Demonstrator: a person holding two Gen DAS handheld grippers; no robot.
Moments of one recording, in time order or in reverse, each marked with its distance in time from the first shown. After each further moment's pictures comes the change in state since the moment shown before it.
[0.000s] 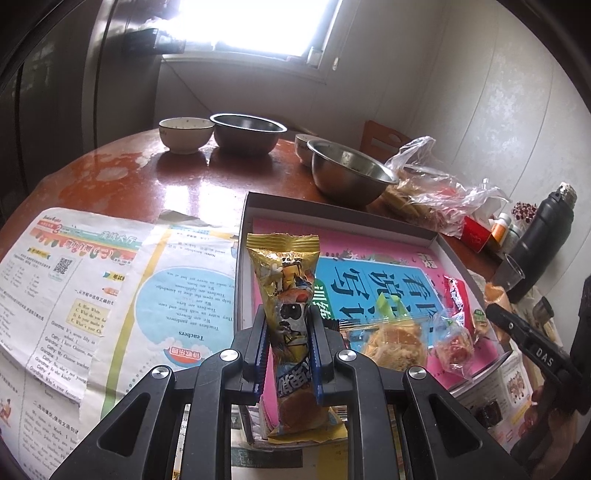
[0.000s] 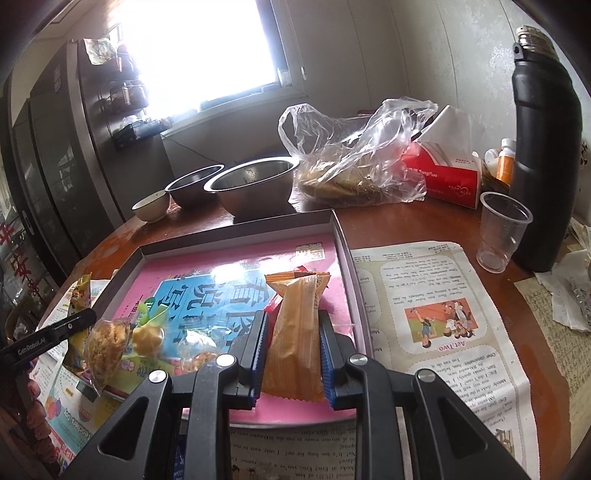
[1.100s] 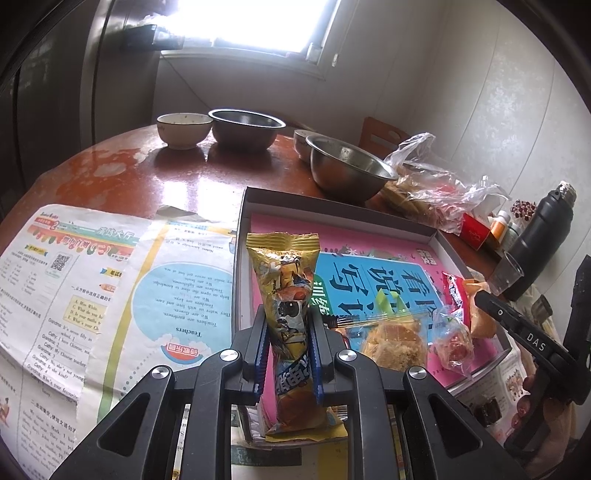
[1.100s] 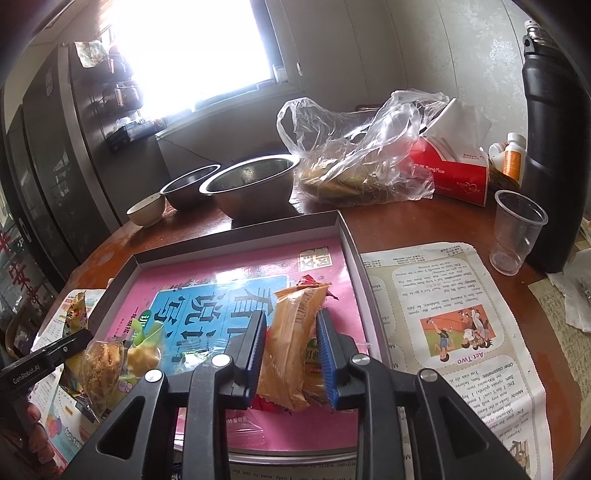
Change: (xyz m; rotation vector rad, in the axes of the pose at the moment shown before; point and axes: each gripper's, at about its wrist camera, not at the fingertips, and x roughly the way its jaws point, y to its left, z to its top) left arm 0.003 0.000 -0.001 0.001 0.013 -0.007; right arm 0.016 0.003 0.007 0.027 0.009 -0.001
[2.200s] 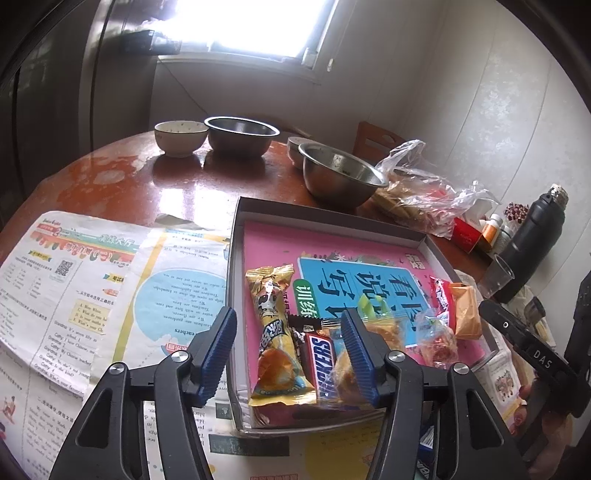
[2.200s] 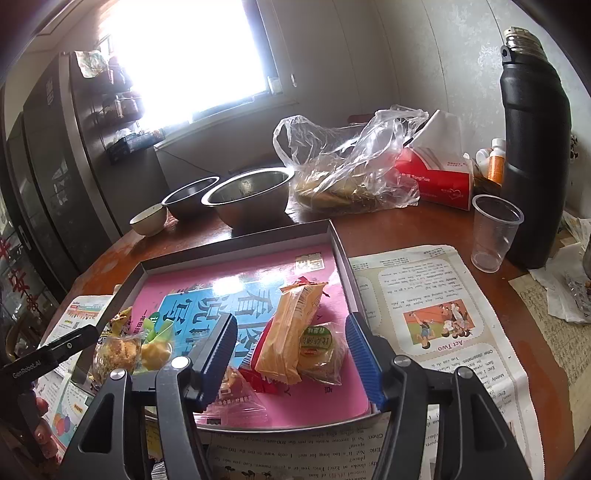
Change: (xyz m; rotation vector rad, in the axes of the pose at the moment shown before) left arm -0.016 -0.007 0.004 0.004 -0.012 -0.014; right arm -0.030 0.001 -0.006 0.017 -0.040 -0.014
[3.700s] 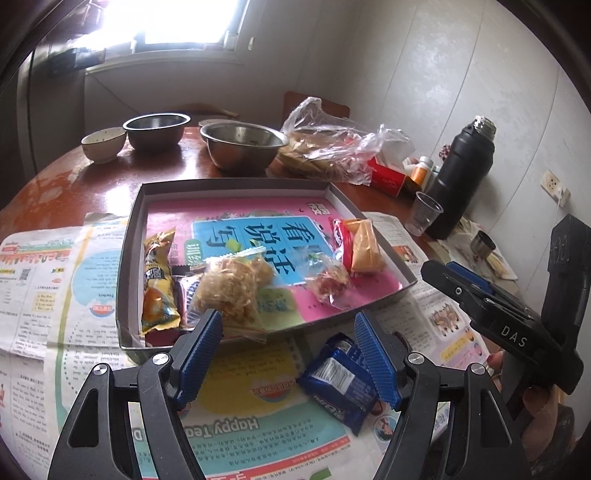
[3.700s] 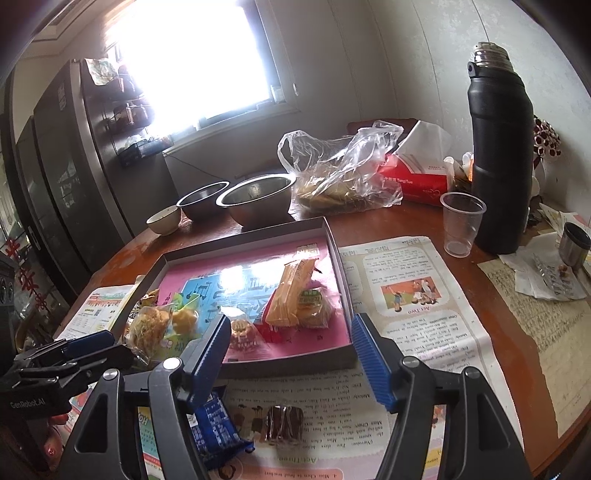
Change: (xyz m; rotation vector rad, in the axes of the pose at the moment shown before) left arm -0.039 -0.080 -0.033 0.183 0.109 -0.161; right arm -0.064 -0.004 -0.023 0.004 -0.020 0.016
